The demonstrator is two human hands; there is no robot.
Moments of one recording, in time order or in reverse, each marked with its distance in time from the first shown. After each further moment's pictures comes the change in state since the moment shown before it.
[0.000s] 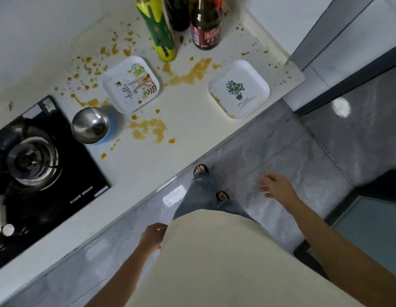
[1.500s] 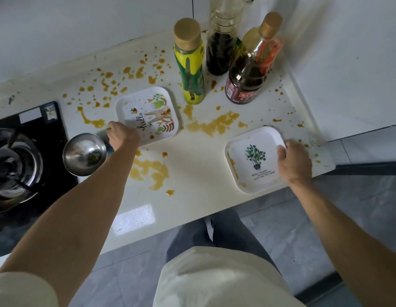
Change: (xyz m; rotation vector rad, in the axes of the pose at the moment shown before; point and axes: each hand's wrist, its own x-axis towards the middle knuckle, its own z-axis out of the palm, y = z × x) left_hand 0.135 0.318 -0.233 -0.371 0.813 -0.046; right_hand 0.174 -0.276 -0.022 -0.850 0.402 -0.645
